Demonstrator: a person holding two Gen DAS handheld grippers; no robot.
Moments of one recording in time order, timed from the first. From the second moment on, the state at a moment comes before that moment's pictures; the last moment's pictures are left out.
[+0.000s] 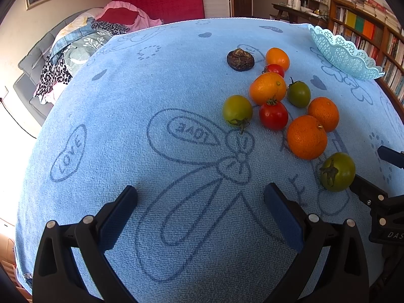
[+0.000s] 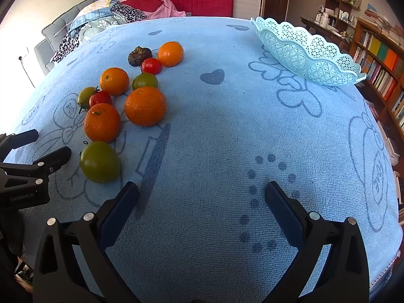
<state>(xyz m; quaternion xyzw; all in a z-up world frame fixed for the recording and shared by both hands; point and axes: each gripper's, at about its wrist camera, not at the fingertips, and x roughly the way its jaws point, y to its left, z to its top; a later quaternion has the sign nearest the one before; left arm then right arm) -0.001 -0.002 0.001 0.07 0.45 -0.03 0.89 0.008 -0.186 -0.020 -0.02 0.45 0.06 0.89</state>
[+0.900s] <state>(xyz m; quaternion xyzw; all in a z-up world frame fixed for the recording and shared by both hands) 0.018 0.025 0.029 0.05 0.42 -0.02 0.90 0.008 -0.132 -0.002 0.02 0.43 0.20 0.88</state>
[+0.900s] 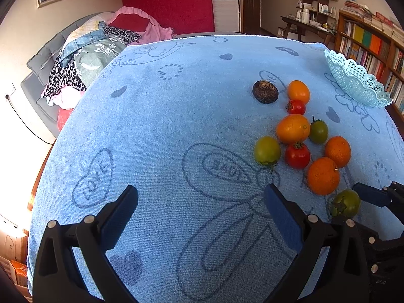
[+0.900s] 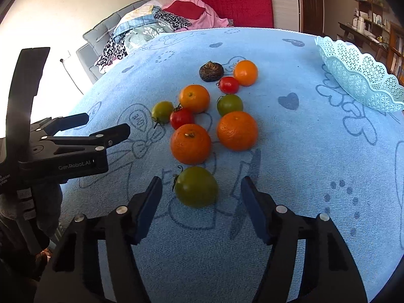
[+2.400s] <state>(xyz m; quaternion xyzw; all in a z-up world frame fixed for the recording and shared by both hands) 0.045 -0.009 0.036 0.04 0.40 -0.12 0.91 0.004 -0.163 0.009 0.07 0.41 0.19 0.89</state>
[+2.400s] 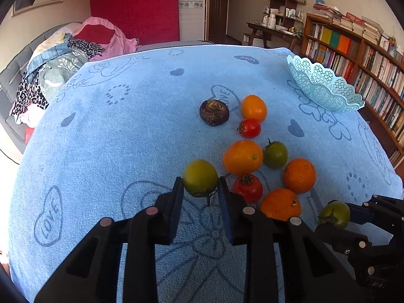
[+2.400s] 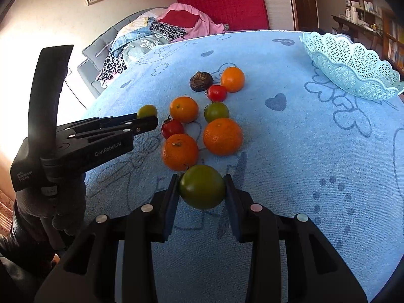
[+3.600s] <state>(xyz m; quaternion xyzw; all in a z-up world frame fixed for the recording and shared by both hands) 0.122 -0.195 0.105 0.08 0.37 -0.25 0.89 0.071 -0.361 0.074 0.15 0.29 -0.01 0.94</state>
